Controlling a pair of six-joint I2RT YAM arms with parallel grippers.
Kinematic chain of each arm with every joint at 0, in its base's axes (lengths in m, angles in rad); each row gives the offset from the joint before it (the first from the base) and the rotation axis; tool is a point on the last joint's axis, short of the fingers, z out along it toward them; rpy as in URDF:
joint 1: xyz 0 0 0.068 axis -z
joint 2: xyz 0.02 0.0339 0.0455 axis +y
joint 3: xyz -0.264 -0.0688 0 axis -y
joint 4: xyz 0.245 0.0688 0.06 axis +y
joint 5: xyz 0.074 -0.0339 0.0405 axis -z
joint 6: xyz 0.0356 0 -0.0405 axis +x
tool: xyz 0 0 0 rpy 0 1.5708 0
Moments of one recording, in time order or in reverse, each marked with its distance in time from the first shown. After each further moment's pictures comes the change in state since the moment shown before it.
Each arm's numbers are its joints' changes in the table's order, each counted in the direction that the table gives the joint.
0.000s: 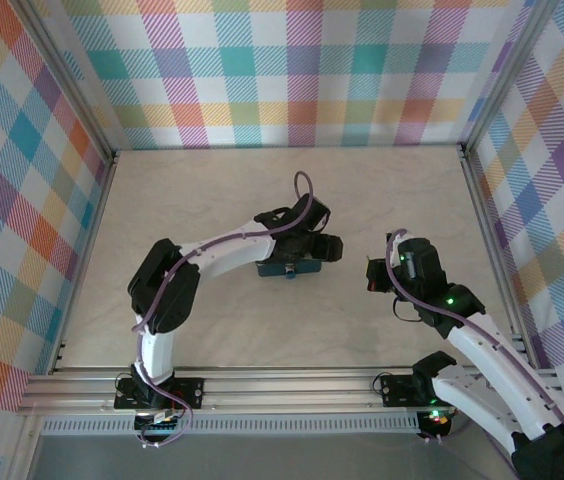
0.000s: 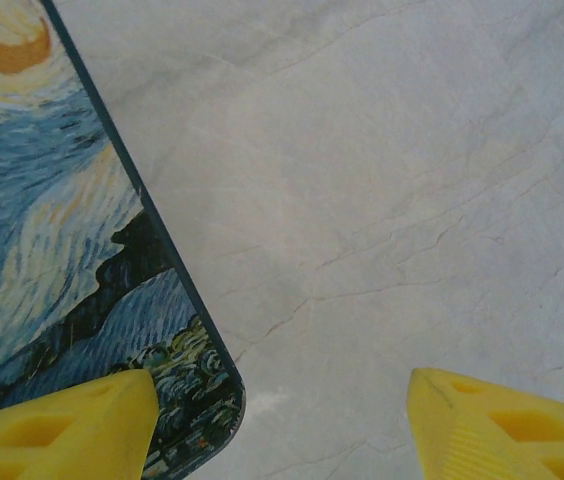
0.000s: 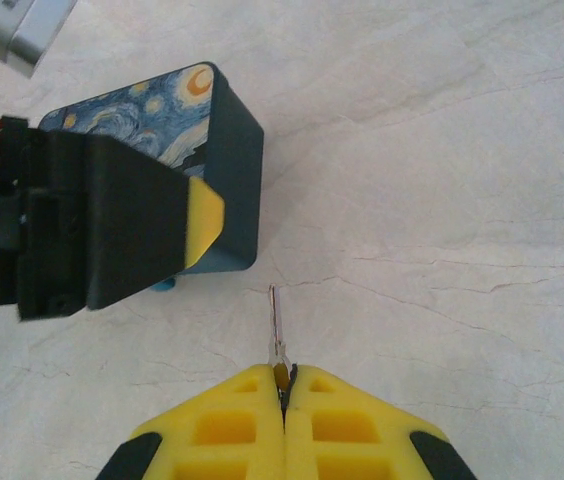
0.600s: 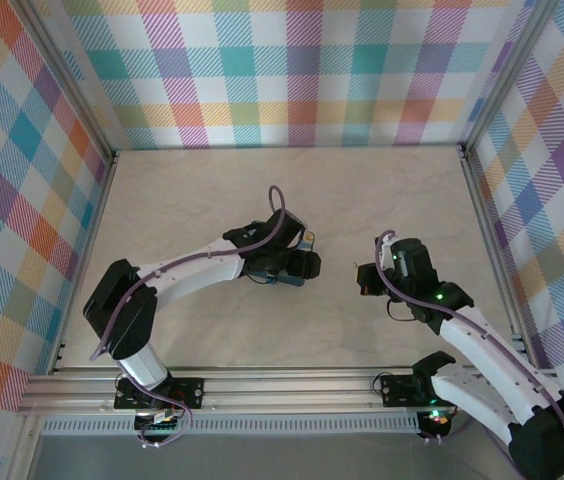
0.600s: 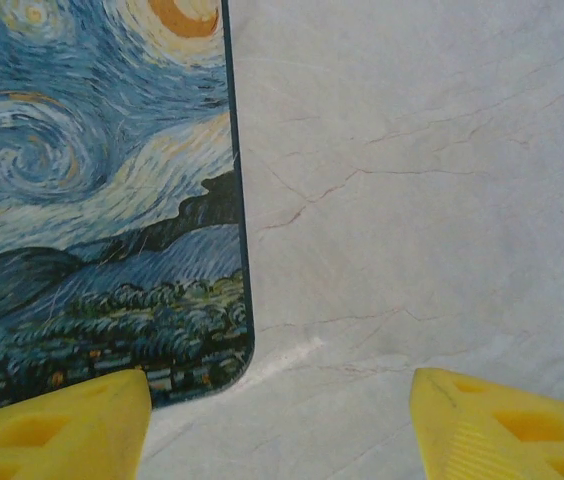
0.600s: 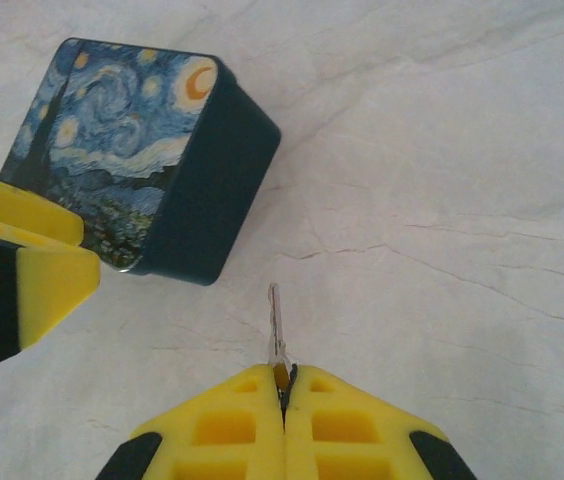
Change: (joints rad) left arm 0.000 -0.282 -0.285 0.002 -0.004 -0.004; right arm 0.005 0.082 -0.056 -0.099 -0.151 -0.022
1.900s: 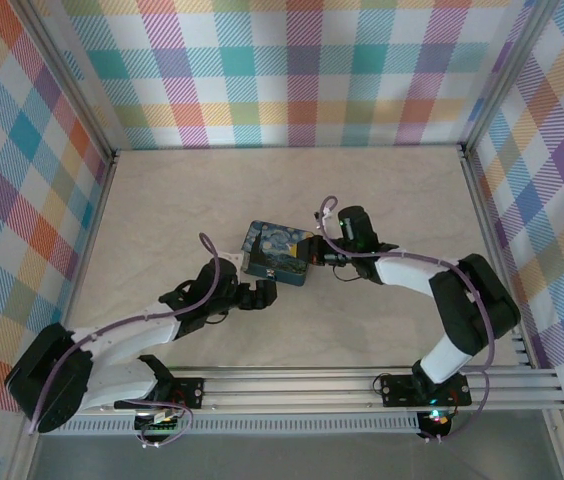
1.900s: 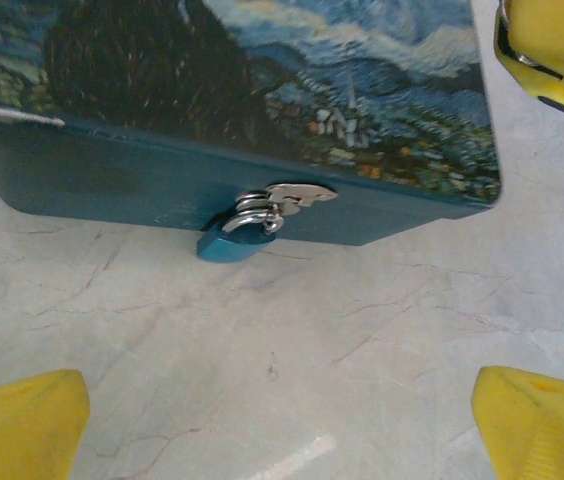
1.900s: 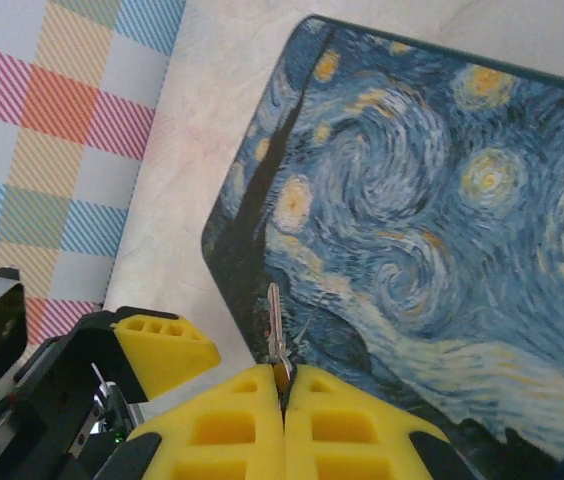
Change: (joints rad) left arm -0.126 -0.485 -0.761 -0.533 -0.049 -0.023; right arm -0.080 0.770 0.203 -0.704 -0.453 0.210
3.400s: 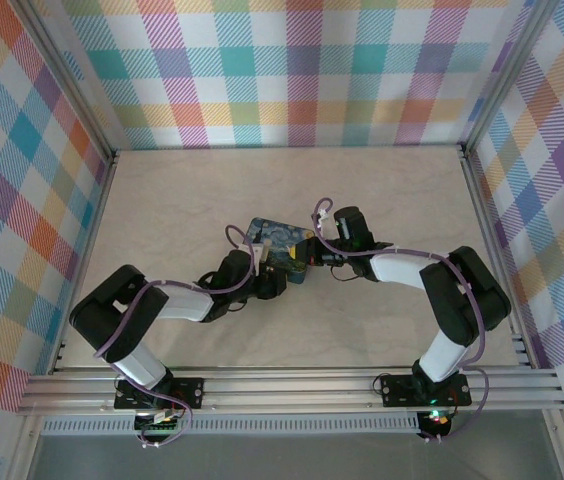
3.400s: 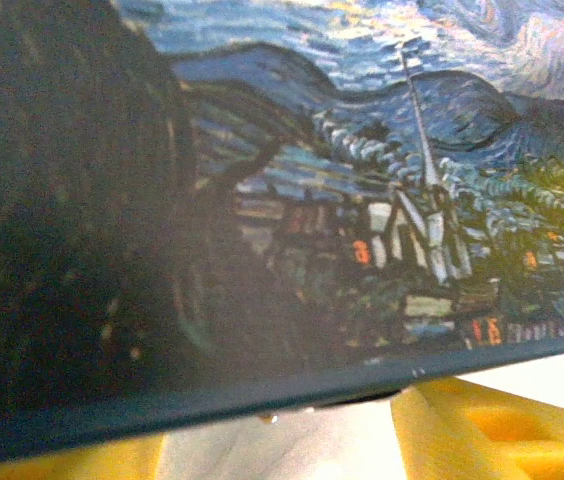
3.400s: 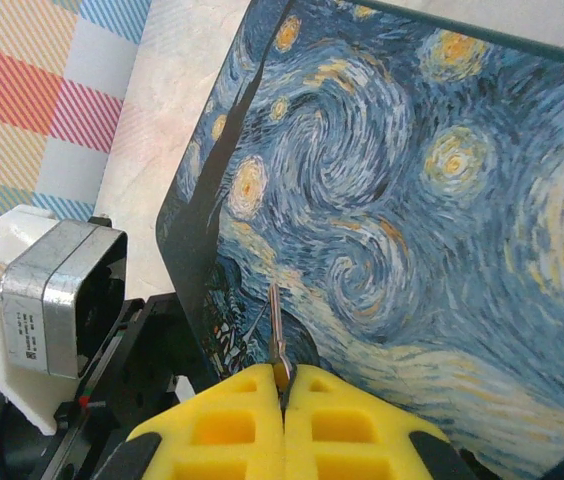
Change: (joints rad) left arm -0.017 0.452 0.066 -0.439 0.054 0.056; right arm 0.000 0.055 0.020 0.009 0.024 -0.057
